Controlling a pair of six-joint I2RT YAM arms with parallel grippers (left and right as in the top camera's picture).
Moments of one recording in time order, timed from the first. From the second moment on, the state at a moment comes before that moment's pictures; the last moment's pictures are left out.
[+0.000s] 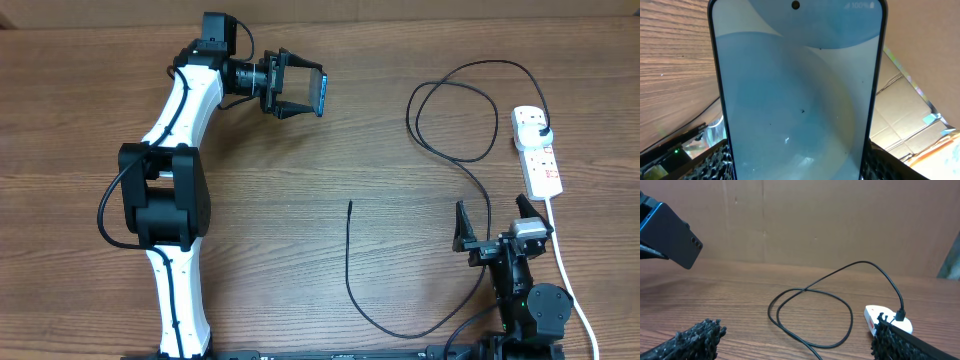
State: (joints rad) left arm -0.10 2.34 1.97 -0.74 1.25 -1.28; right arm -0.10 0.01 0.02 -0.02 -0.20 -0.06
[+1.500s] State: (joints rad) left arm -0.10 2.34 1.97 -0.74 1.25 -1.25; right arm -0.10 0.01 0.02 -0.02 -0.20 -0.06
